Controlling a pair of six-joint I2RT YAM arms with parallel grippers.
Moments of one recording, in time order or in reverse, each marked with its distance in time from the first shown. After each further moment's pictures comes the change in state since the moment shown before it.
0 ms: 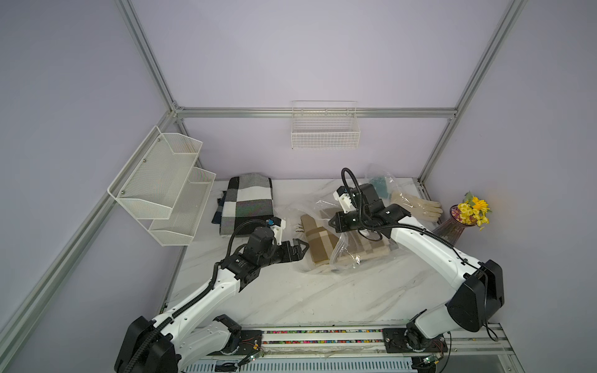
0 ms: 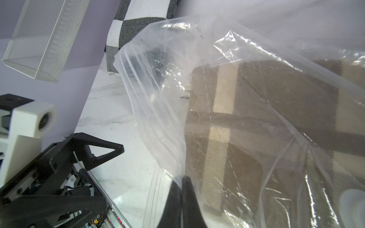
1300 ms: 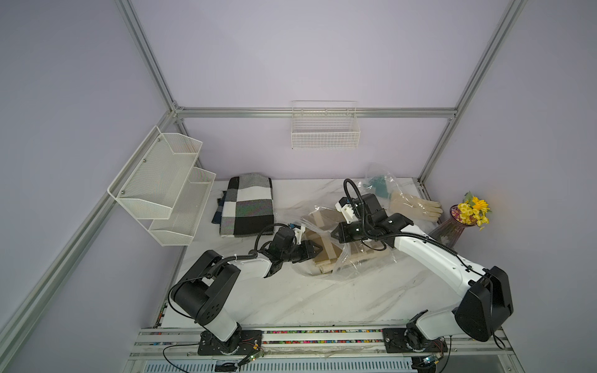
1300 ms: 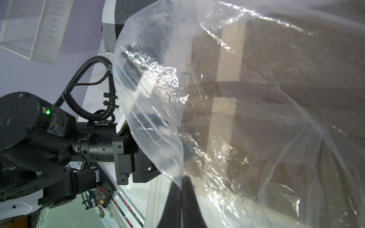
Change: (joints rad) left arm -0.048 0.529 0.009 0.518 0.162 -0.166; right arm 0.000 -0.074 -0.146 0.019 -0.049 0.023
